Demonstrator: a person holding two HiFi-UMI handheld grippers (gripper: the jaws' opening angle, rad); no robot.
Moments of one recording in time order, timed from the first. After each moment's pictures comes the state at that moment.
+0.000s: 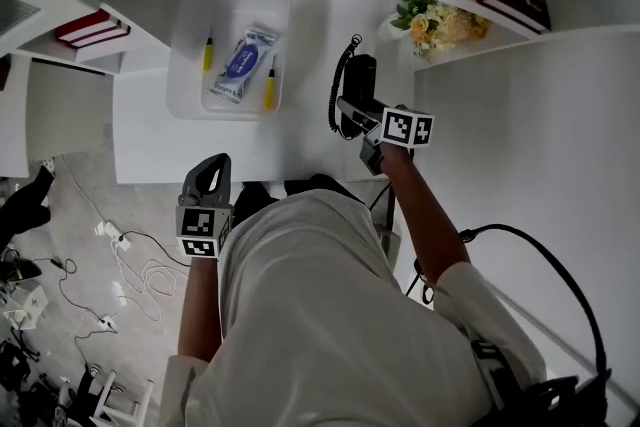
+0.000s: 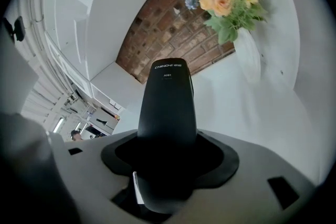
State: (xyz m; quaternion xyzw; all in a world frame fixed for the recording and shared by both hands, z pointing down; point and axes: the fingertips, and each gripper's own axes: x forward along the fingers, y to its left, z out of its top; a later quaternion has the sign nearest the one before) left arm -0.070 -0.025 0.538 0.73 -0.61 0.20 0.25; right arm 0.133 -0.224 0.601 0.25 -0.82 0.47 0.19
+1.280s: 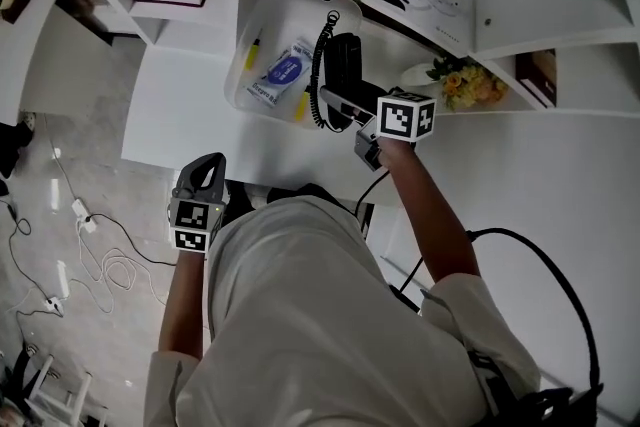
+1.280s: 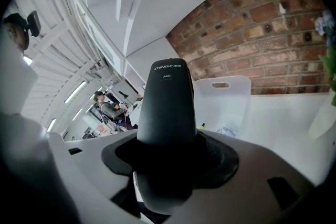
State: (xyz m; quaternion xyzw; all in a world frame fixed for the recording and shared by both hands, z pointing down) left arm -0.171 0.034 0.545 0.70 -0.65 0.15 0.26; right arm -0.070 -0.193 0.481 0.10 -0.90 0.34 0.26
